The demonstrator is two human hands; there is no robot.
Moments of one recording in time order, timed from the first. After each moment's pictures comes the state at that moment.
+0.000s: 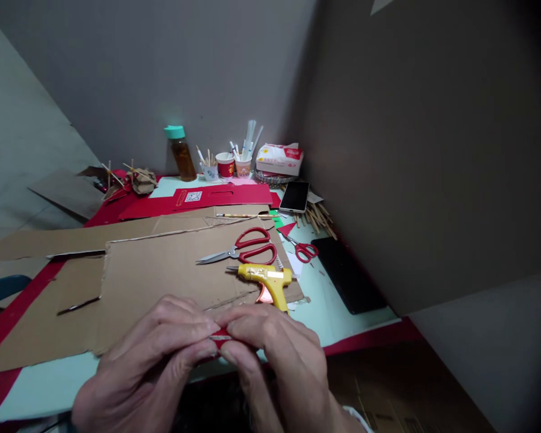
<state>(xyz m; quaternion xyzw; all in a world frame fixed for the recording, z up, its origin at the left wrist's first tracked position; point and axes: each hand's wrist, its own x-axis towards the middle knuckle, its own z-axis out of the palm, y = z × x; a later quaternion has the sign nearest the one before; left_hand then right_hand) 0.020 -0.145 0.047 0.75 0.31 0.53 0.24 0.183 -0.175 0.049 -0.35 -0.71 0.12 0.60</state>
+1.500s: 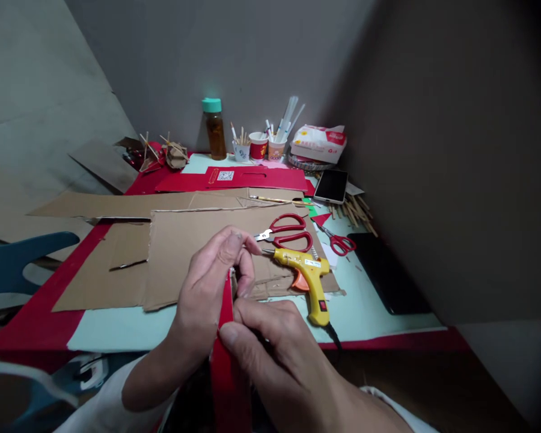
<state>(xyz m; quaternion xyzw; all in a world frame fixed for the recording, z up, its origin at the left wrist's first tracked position) 0.033 -0.114 0.074 0.50 0.42 0.48 0.59 0.146 -0.163 0.064 -0.41 -0.66 0.49 0.39</state>
